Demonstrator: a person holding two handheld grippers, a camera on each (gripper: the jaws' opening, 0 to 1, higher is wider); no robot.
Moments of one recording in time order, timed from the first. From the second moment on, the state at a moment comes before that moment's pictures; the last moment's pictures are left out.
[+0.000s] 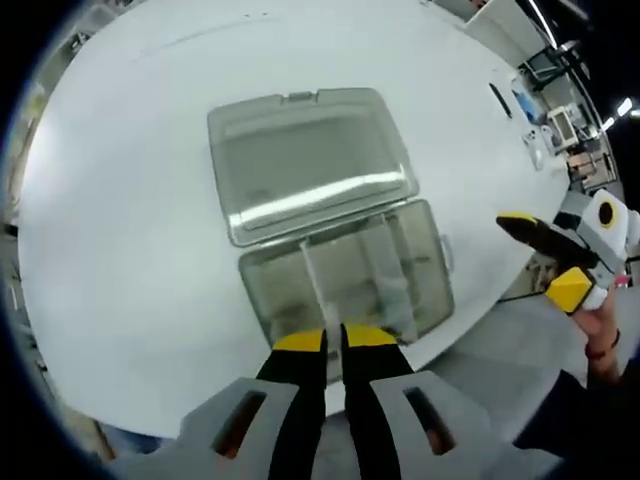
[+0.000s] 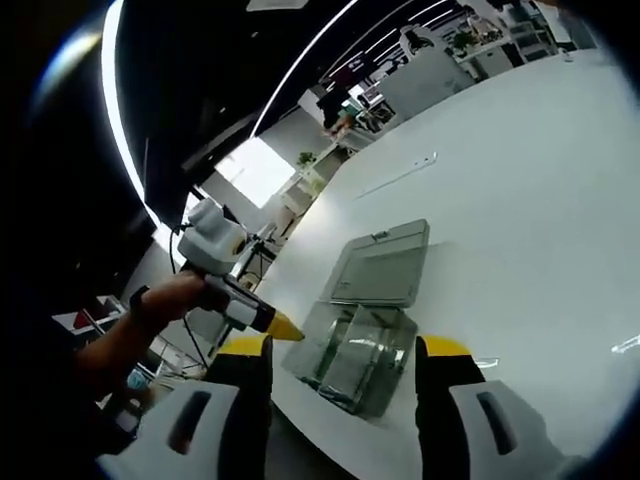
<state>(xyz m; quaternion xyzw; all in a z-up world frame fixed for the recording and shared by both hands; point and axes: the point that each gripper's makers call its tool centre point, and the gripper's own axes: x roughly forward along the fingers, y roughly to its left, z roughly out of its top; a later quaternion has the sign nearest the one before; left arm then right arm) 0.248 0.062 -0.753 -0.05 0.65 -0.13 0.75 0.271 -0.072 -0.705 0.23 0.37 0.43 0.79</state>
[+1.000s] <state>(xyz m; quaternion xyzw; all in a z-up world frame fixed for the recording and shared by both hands) 0.250 0.063 -0.758 -0.04 0.64 -0.14 0.75 0.271 -0.073 -0.704 0.24 0.37 0.43 0.79</state>
